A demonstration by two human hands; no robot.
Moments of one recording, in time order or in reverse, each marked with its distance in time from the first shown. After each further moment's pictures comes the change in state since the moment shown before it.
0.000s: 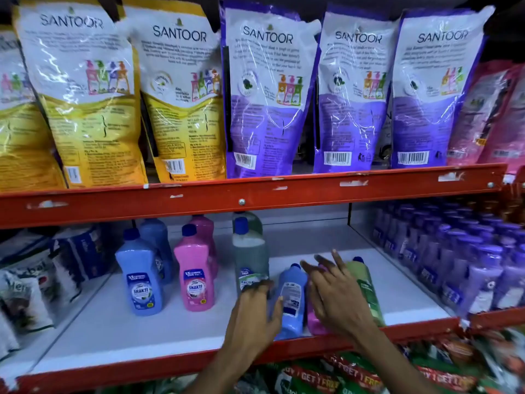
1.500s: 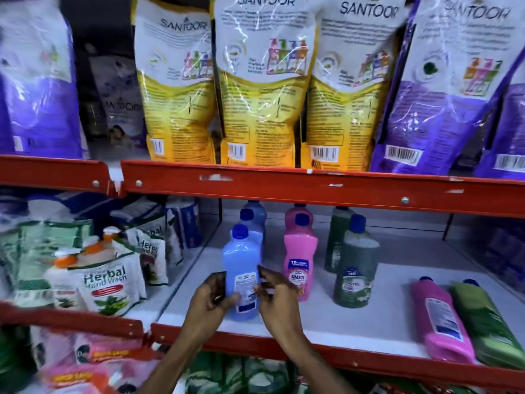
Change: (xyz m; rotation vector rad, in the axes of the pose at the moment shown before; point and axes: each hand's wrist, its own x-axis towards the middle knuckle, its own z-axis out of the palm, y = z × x) left_hand -0.061 -0.248 -0.138 -0.732 0.166 -0.250; right_hand 0.093 -0.296 0.087 1.079 0.004 0.272
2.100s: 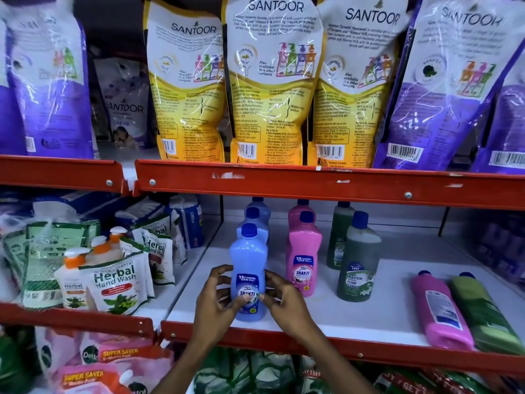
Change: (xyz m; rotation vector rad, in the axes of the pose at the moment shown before) left_hand -0.012 0.002 0.001 0.093 0.129 0.060; right_hand -0.005 0.011 -0.005 0.043 -0.252 0.059
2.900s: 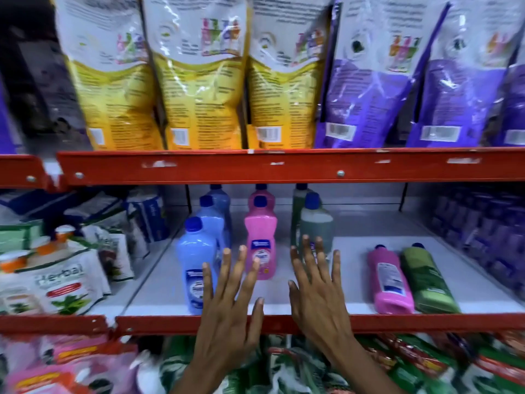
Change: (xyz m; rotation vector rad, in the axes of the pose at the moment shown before) left_hand -0.063 0.066 0.089 0.773 0.016 0.659; right_hand -0.080 0.012 -0.113 -1.024 0.337 -0.183
